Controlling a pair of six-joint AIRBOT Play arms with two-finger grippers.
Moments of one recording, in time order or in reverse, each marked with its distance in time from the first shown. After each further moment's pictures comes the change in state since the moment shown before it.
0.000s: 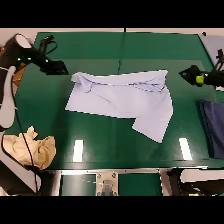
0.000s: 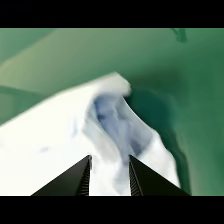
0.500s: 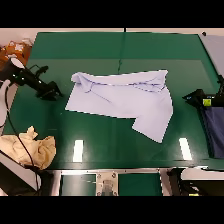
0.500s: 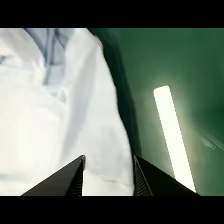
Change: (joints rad) left arm 0.111 -0.003 -0.354 -0.087 -0.106 -0.020; right arm -0.160 0.046 -0.219 -0.143 0.163 -0.019
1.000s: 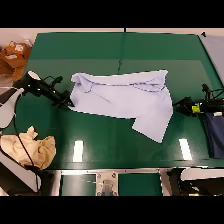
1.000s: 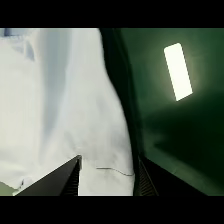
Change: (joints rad) left arm -0.099 0.000 -0.200 -0.117 0.128 0.072; right arm 0.064 -0.079 -0.073 -0.010 -0.004 -0.006
